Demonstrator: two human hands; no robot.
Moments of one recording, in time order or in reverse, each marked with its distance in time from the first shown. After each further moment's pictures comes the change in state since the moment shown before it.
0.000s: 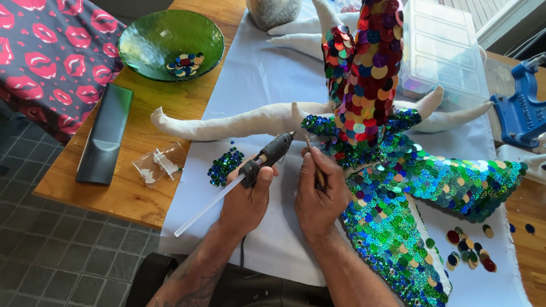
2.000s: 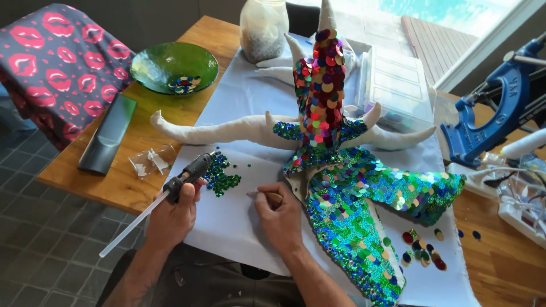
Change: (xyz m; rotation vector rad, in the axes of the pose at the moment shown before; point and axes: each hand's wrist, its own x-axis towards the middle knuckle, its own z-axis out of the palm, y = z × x) left_hand -0.059 -0.011 -0.075 0.251 0.158 0.074; right_hand -0.033 -0.012 -0.046 0.127 -0.456 0.709
